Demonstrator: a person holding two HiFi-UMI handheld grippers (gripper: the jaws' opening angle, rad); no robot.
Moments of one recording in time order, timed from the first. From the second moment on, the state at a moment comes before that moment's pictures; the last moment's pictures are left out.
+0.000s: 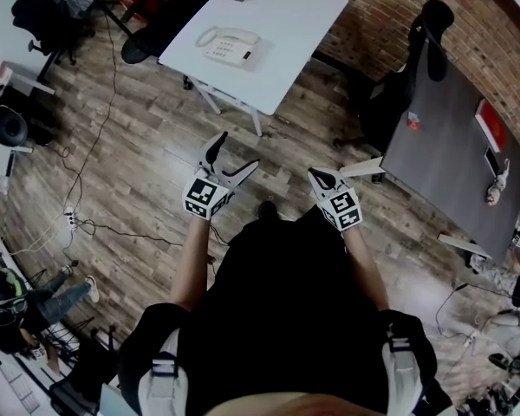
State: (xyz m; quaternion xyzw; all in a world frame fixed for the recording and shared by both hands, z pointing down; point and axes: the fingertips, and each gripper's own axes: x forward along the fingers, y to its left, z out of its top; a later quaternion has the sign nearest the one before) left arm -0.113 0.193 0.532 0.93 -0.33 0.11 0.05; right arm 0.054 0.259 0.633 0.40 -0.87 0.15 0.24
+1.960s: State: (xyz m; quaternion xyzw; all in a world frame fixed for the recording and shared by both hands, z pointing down) left arm -0.077 -0.080 0.530 0.90 -0.40 0.18 0.06; right arm 0.081 -0.087 0.639 0.29 -0.91 0.14 0.24
